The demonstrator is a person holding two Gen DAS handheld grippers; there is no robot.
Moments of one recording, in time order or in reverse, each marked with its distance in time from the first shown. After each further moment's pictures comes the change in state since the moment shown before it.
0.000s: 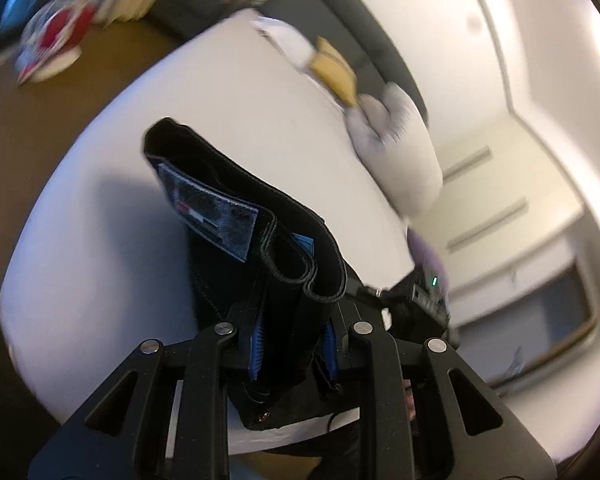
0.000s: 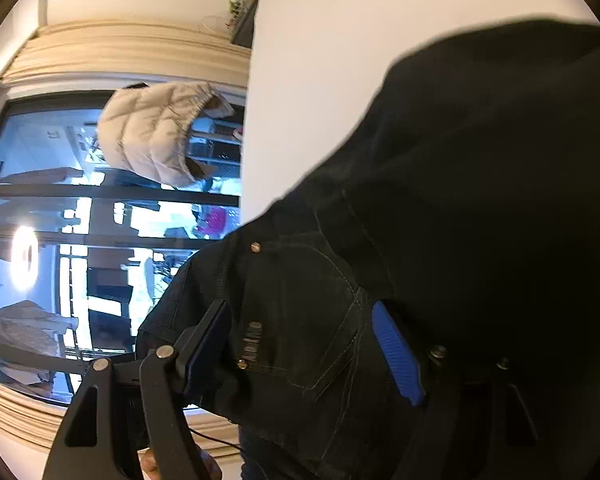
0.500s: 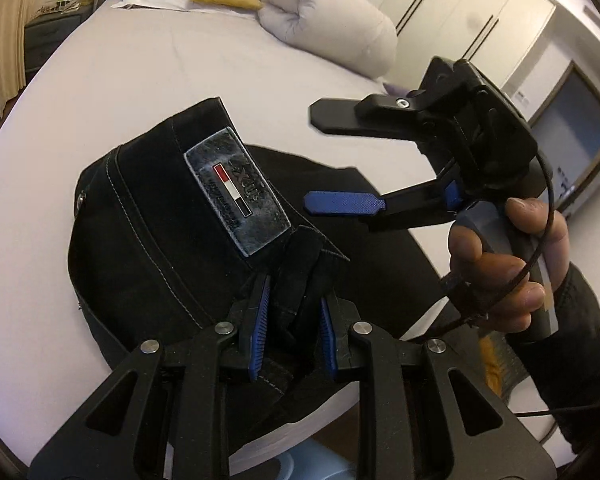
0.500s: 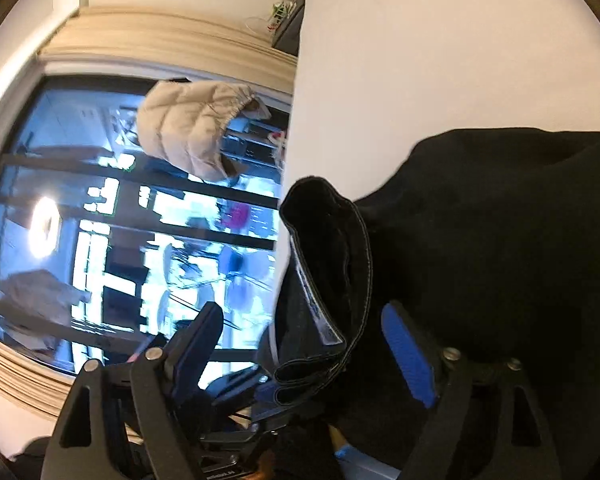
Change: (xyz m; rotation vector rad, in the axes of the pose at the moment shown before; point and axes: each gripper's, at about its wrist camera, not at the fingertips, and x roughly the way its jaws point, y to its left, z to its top) left arm 0.138 -0.127 -0.070 0.498 0.305 0.080; right arm -0.049 0.022 0.005 -0.117 0.003 0.034
